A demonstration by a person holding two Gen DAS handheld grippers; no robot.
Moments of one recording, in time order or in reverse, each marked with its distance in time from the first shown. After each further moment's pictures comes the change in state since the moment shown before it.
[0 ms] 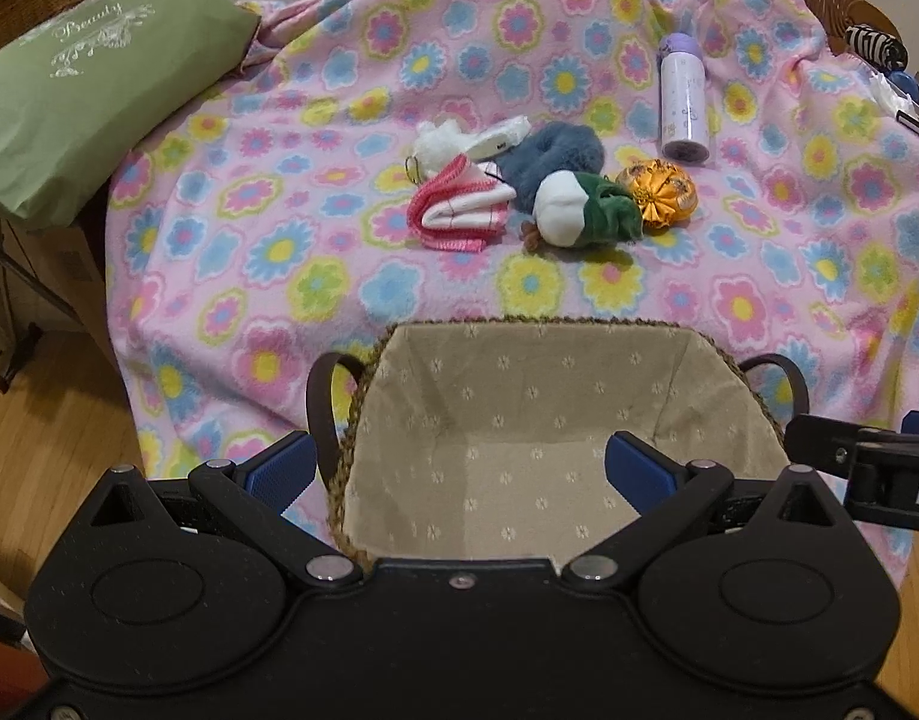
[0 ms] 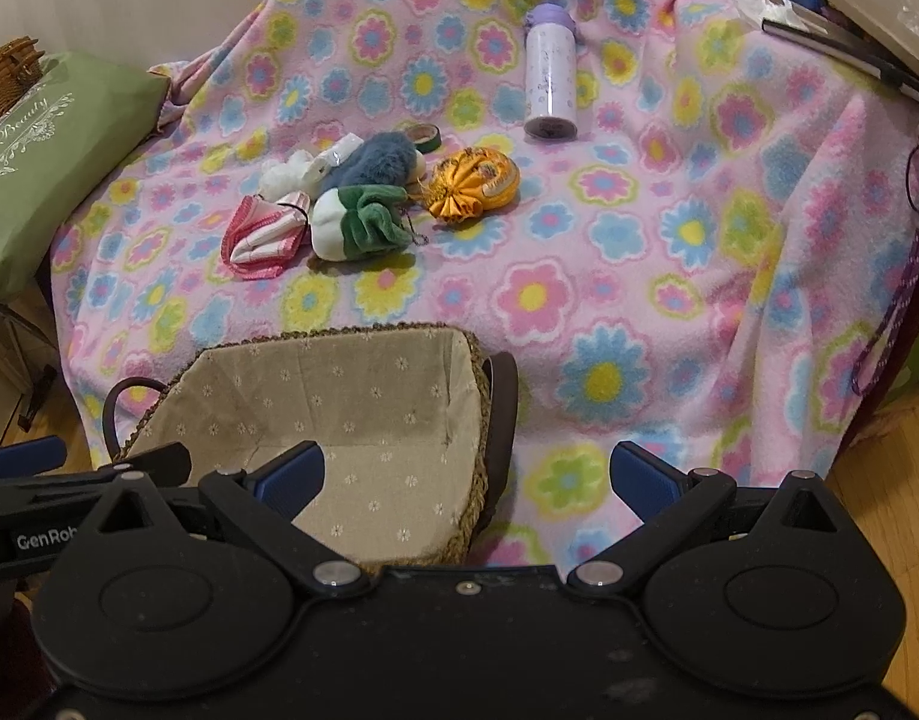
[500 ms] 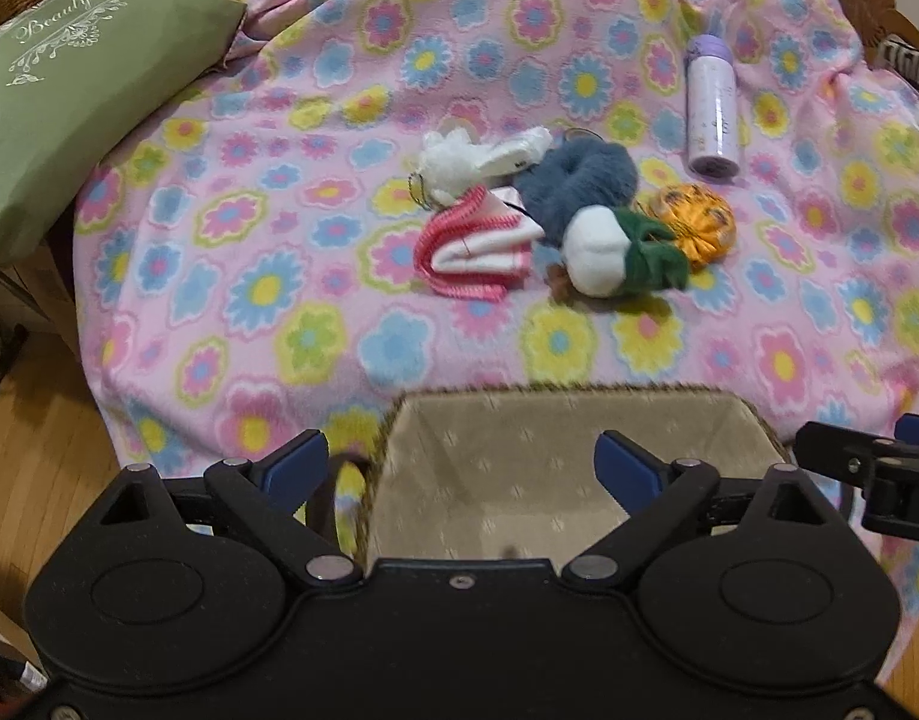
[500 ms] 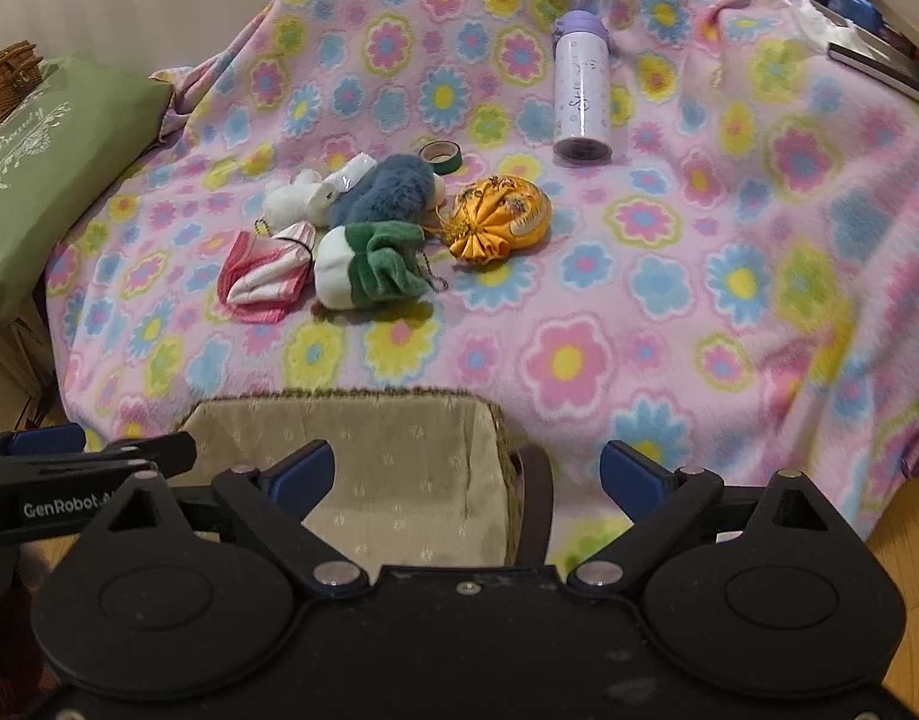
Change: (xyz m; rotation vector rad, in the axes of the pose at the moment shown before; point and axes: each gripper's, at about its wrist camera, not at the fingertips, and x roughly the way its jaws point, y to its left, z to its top) left arm 0.046 0.017 0.052 -0.014 0.044 -0.015; right arm 0.049 0.007 0.051 -0.001 0.015 0.038
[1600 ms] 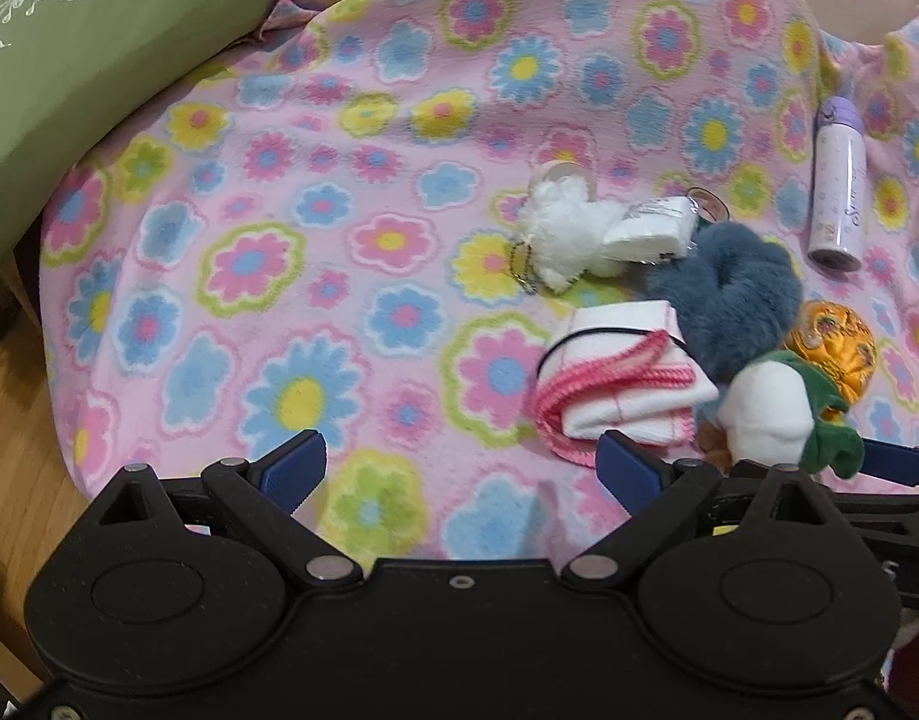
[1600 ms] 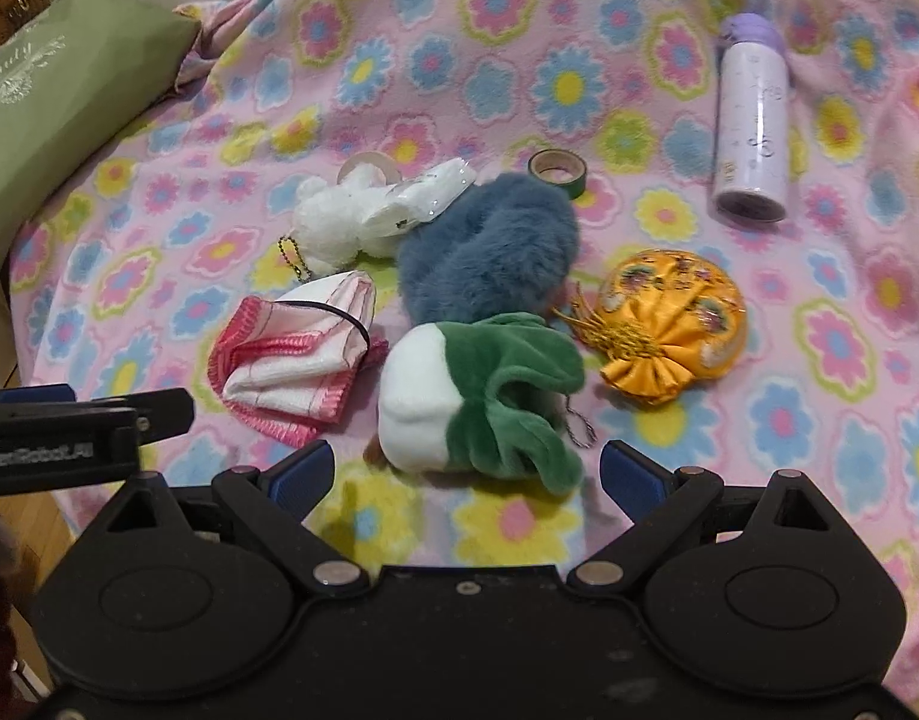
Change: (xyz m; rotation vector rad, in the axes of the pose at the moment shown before) left arm 0.089 0.061 0.079 -0.120 0.030 0.013; right arm 0.135 0.075 0.084 -0.144 0.059 0.033
